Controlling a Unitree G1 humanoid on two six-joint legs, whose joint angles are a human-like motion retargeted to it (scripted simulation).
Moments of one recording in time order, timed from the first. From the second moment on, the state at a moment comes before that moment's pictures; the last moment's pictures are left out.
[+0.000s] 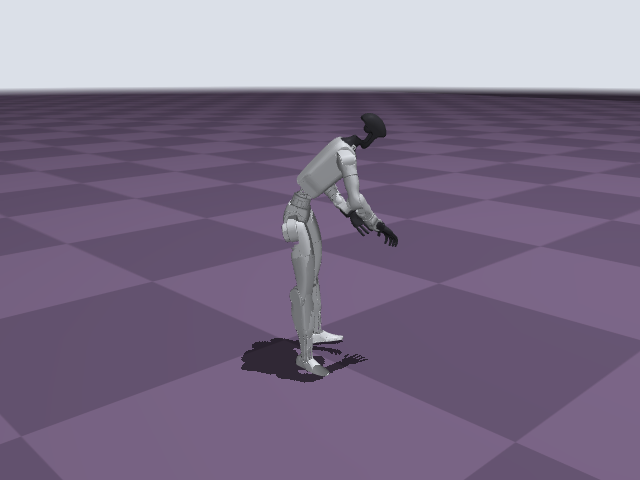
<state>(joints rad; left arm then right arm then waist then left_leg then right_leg) -0.32 0.30 -0.62 0.15 -0.61 -0.19 0.24 -0.95 -0.55 0.94 0.51 -0.95 0.09 -0.14 0.17 -0.01 0.50 -0.40 0.03 0.35 -0.09 0.14 -0.26 -0.39 -0.26 -0.67 0.00 0.21 0.26</state>
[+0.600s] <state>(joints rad) -0.62 0.11 -0.61 0.27 -0.46 -0.21 0.32 -1.31 -0.60 1.14 0.88 -1.02 0.10 0.12 0.09 0.05 0.49 -0.38 0.08 0.42 -0.09 0.14 -0.26 -0.41 -0.20 -0.61 -0.03 0.23 0.26</state>
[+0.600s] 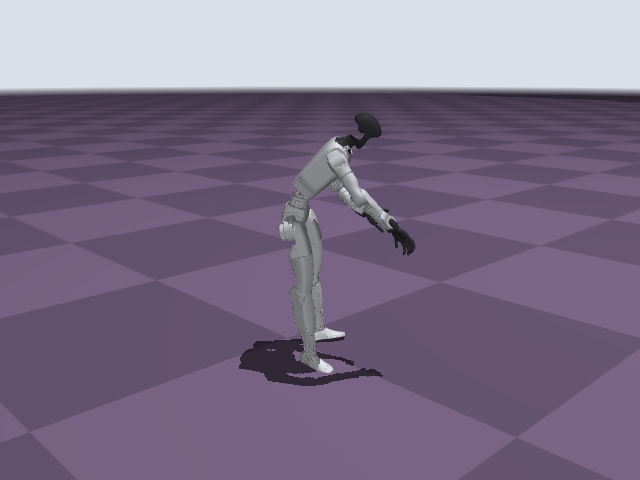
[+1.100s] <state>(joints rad) -0.93 0.16 -0.63 0.23 -0.36 -0.21 0.27 -1.53 -0.89 1.00 0.90 -0.98 0.15 0.08 0.07 0.05 0.45 -0.48 0.09 0.49 -0.09 0.17 -0.26 -0.54 -0.17 -0.55 -0.06 0.27 0.26</state>
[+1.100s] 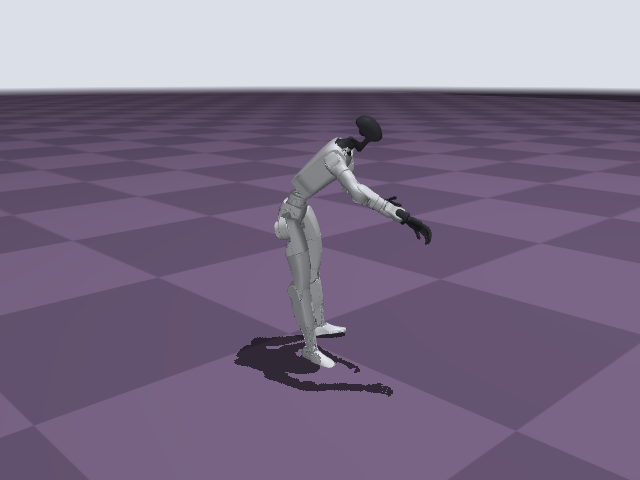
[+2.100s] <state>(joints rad) -0.73 -0.03 -0.55 0.36 -0.42 -0.23 0.30 -1.38 -0.85 1.15 0.85 -1.05 0.07 0.09 -0.02 0.06 0.51 -0.29 0.21 0.61 -0.09 0.15 -0.26 -0.44 -0.03 -0.44 -0.05 0.21 0.26</state>
